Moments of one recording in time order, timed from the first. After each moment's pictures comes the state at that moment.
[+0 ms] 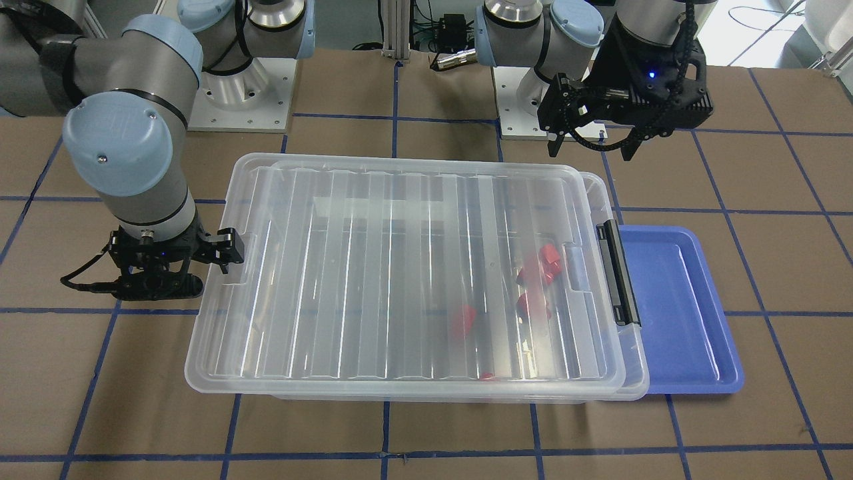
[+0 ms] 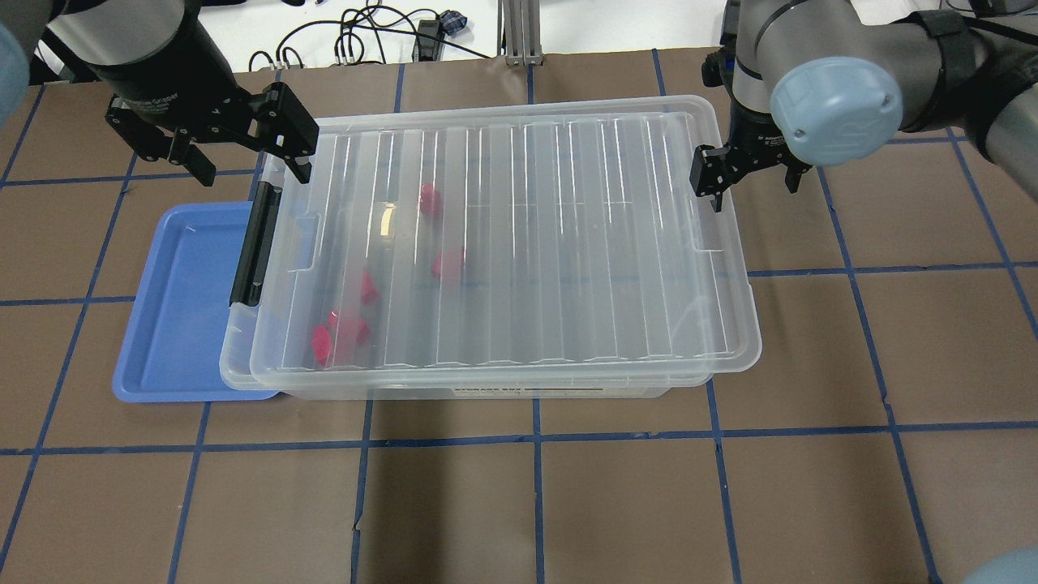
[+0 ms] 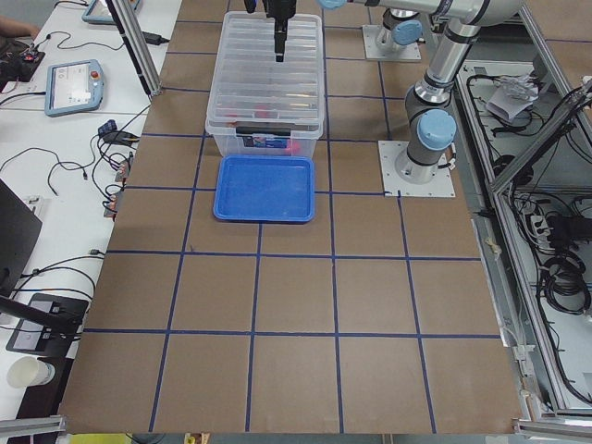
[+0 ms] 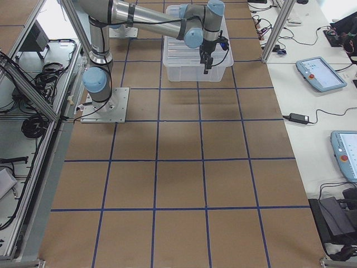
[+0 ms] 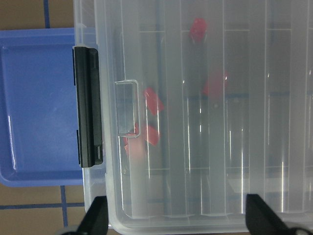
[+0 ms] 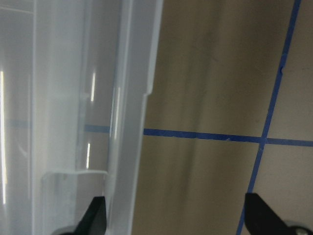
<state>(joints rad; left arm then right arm) -1.57 -1.55 -1.48 -1.64 1.56 0.03 1.57 -1.30 1.60 -1.79 -1.77 -0.12</state>
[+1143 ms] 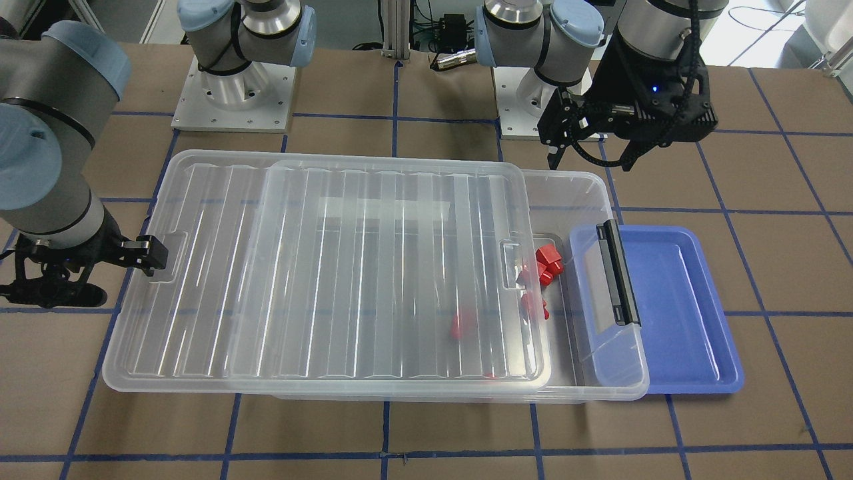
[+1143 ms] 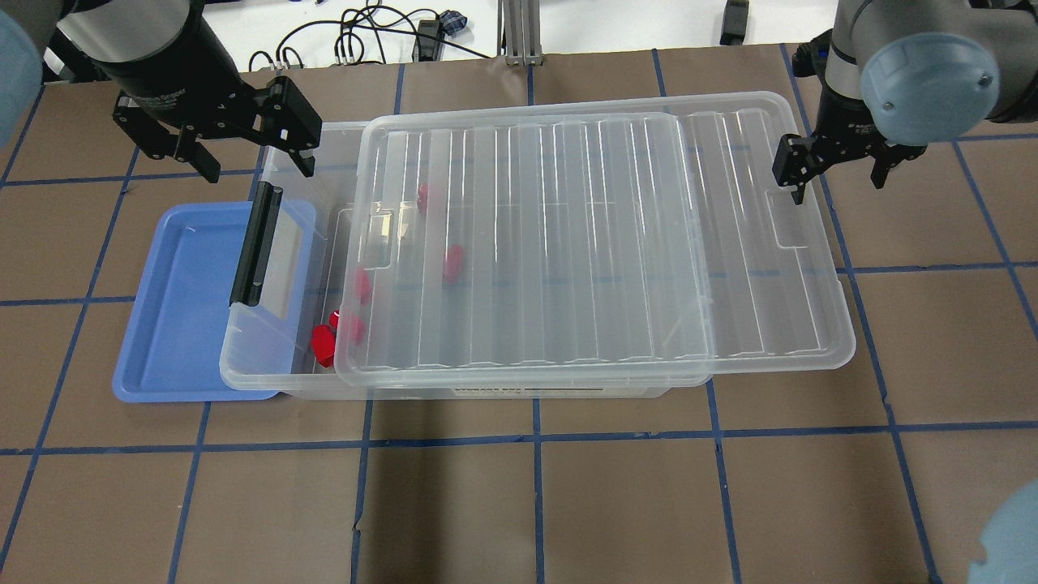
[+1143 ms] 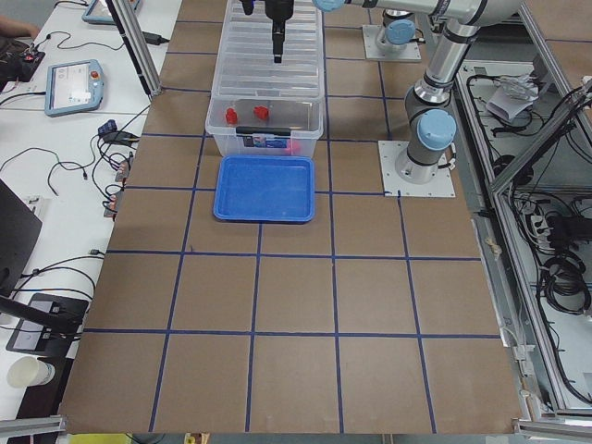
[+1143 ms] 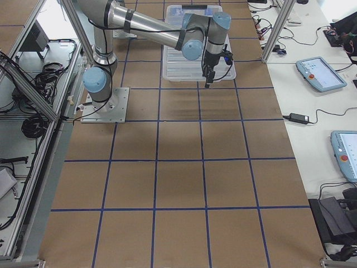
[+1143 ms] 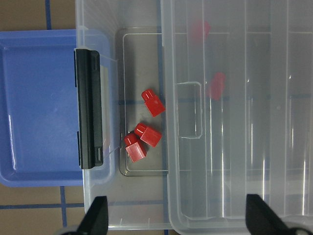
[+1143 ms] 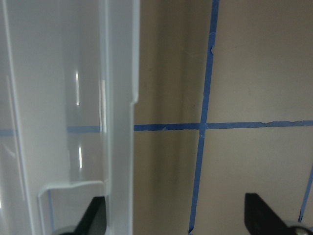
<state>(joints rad) -1.56 -1.59 -1.49 -1.59 1.55 -0.02 1.42 -1.31 1.60 -1.77 -1.81 -0.17</state>
